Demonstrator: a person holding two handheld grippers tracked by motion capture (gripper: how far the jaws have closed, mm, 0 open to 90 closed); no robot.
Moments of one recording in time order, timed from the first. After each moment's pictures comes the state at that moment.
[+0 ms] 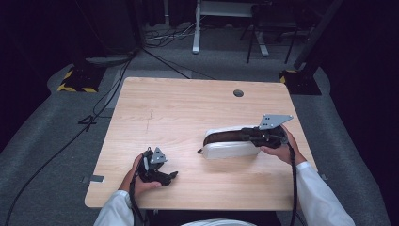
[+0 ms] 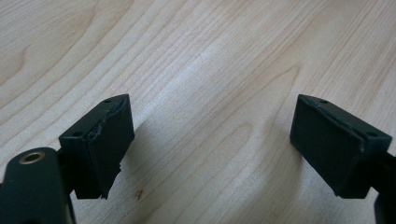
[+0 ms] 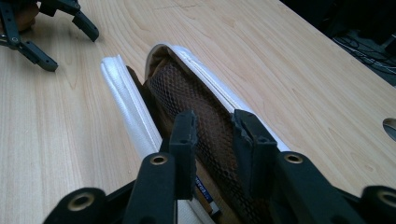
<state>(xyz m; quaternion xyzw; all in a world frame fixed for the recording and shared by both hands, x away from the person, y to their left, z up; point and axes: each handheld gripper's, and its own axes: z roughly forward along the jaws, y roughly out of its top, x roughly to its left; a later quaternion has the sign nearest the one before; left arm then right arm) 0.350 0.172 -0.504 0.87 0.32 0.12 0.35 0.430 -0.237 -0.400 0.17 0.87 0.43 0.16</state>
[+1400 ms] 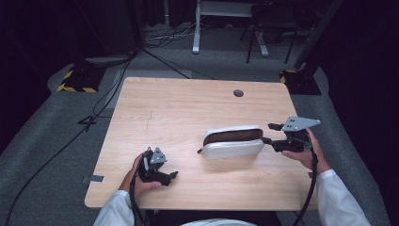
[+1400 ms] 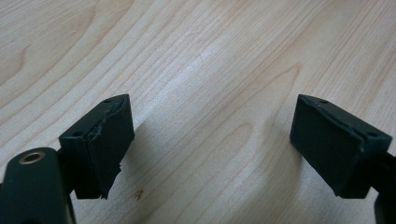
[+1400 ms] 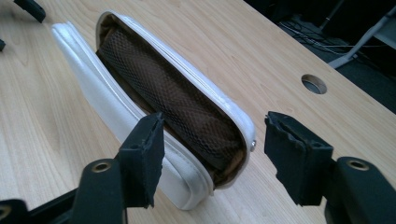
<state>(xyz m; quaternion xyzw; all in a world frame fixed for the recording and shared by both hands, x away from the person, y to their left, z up) 0.350 0.172 -0.504 0.87 0.33 0.12 0.35 0.409 -0.296 -0.386 0.23 0.86 0.40 0.22</state>
